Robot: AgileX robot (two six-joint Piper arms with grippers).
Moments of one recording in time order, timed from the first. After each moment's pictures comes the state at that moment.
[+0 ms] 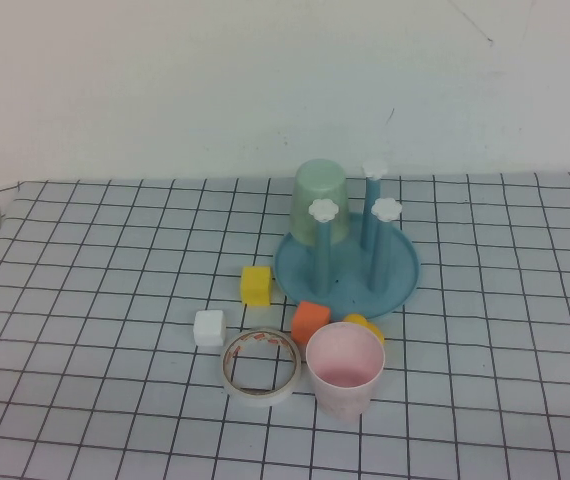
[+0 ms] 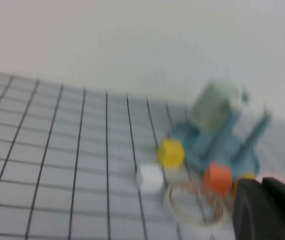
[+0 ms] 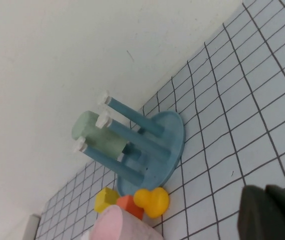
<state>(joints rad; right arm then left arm) -0.07 -0.01 0.03 0.72 0.38 0.19 -0.05 0.10 -0.18 -0.71 0.35 0.25</state>
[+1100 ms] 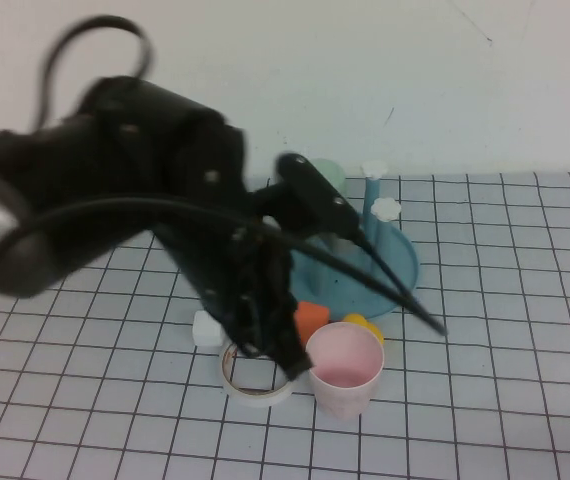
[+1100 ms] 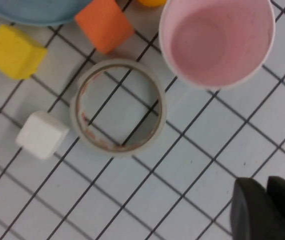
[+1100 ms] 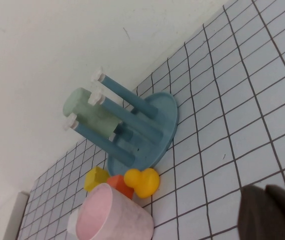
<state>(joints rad) -0.07 -0.01 0.03 0.72 0.43 0.12 -0.66 1.62 -1.43 -0.04 1.11 0.32</state>
